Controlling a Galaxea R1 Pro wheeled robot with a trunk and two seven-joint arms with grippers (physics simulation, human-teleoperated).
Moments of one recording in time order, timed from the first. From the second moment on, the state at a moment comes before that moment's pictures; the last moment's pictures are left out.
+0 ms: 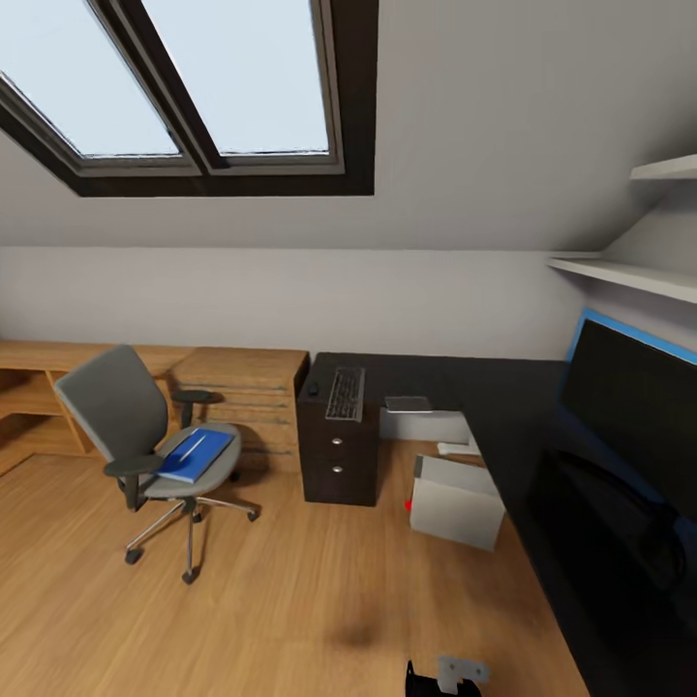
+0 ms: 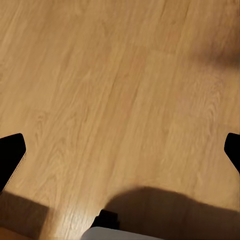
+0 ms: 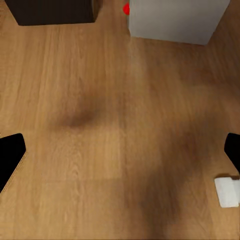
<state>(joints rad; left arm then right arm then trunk) -0.24 0.00 -0.72 -0.31 0.79 -0.21 0.37 -0.45 0.17 0.14 0.02 -0.17 -0.49 -0.23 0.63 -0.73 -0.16</state>
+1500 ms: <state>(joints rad) -0.24 0.00 -0.72 -0.31 0.79 -0.22 0.37 -0.45 0.17 0.14 0.02 -0.17 -0.49 -0.23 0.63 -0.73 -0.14</state>
